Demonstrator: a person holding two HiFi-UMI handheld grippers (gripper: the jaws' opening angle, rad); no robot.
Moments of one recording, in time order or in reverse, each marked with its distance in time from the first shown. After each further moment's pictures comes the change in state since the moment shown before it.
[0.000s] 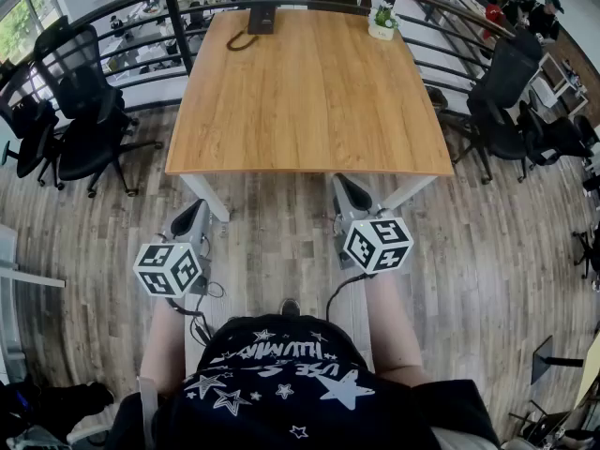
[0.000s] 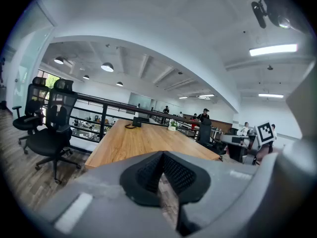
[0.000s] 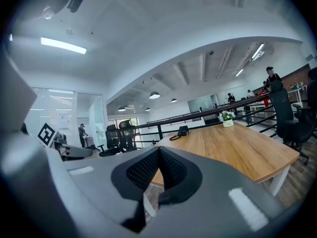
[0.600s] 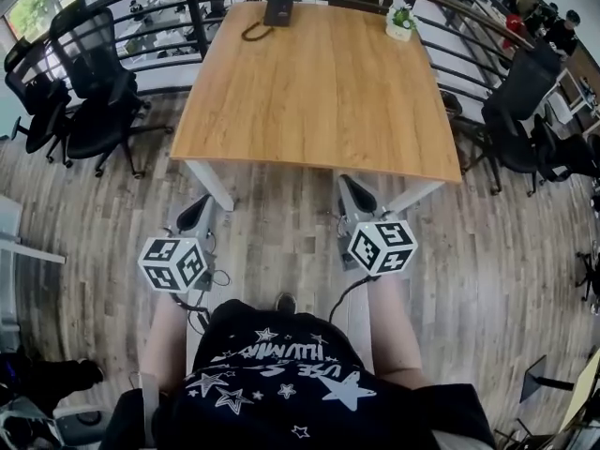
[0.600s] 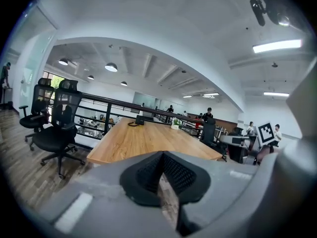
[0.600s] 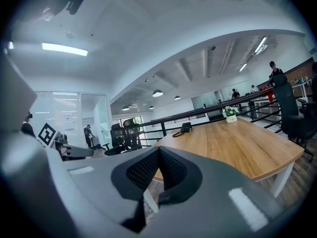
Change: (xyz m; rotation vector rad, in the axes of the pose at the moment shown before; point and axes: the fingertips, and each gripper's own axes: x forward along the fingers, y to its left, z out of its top) left arm 0.000 -0.019 -0.013 -0.017 0.011 0.051; right arm -0.005 -0.013 -0.010 0.020 0.029 0.050
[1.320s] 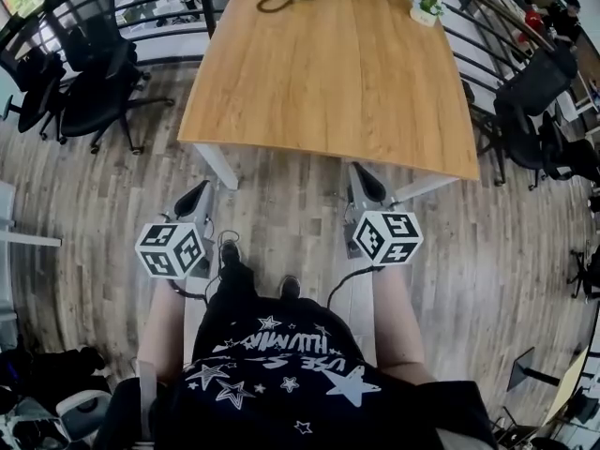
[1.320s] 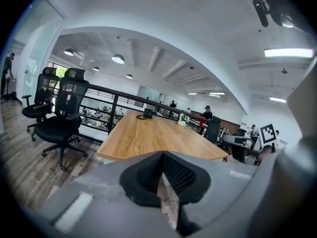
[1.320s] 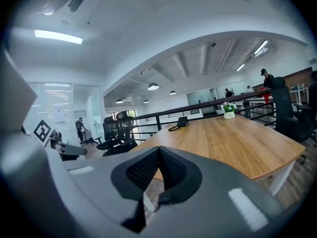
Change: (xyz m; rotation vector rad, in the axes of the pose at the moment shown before) left arm 0.019 0.084 -0.018 -0.077 0.064 0.014; right arm 0.065 0.011 -0.027 -0.025 0.072 -0.081
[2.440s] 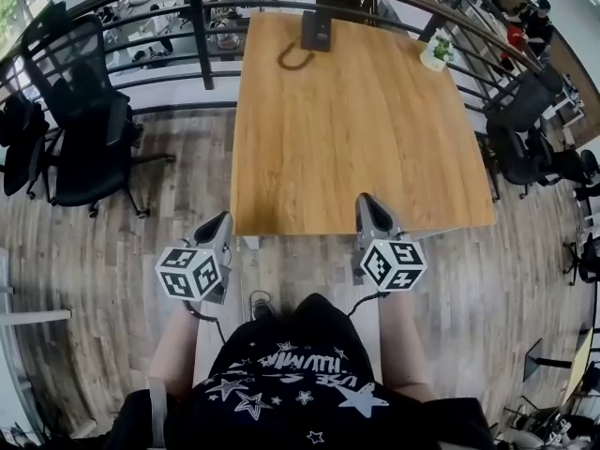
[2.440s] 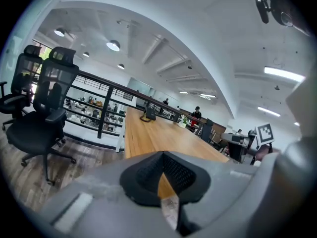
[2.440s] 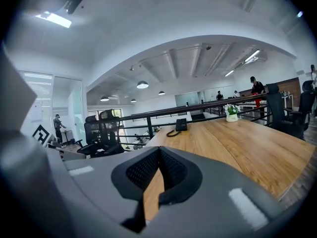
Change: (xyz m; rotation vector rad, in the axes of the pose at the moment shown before) left arm 0.096 0.189 0.090 -0.032 0.062 -0.196; right arm 0.187 0.078 0.043 0.009 -0.017 -0.188
